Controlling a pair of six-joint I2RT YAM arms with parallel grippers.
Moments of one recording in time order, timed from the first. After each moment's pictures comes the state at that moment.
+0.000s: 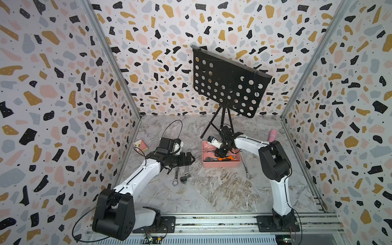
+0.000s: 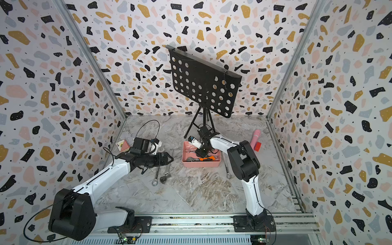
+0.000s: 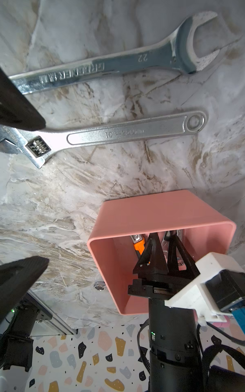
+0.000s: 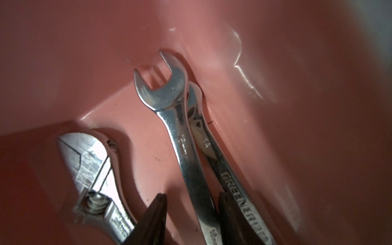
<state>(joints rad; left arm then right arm) -0.25 1.29 0.83 -0.51 0.47 -0.35 0.58 2.13 1.56 -0.60 -0.24 -0.45</state>
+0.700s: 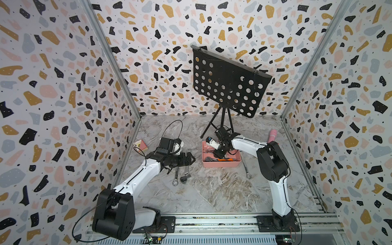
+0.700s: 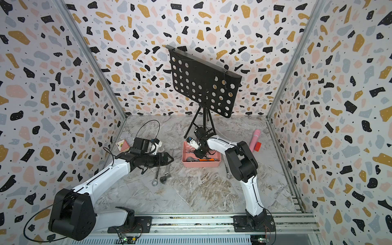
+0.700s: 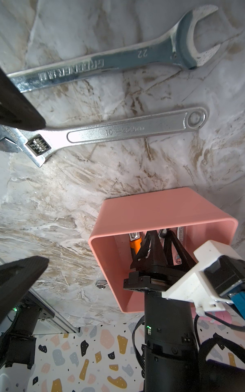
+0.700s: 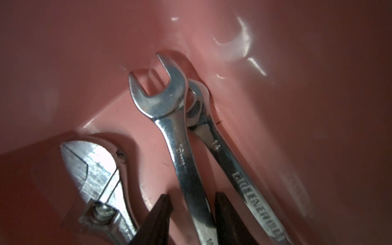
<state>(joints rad) -0.25 1.29 0.83 -0.51 0.48 -0.34 0.62 2.15 1.58 -0.64 -0.17 -0.35</state>
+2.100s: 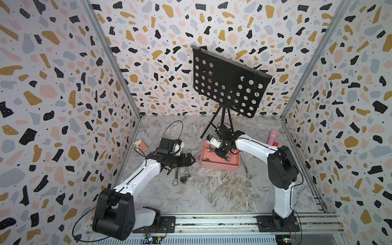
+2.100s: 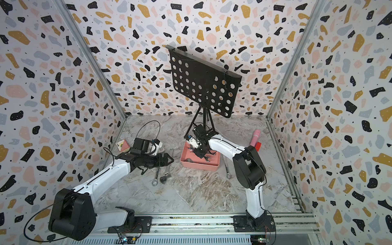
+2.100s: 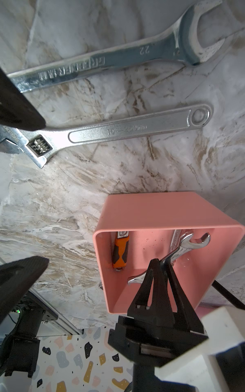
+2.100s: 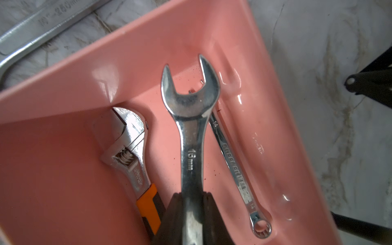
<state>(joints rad) -0.25 1.29 0.82 -0.51 0.49 -0.32 0.66 1.96 1.55 -0.76 -0.09 -0.32</state>
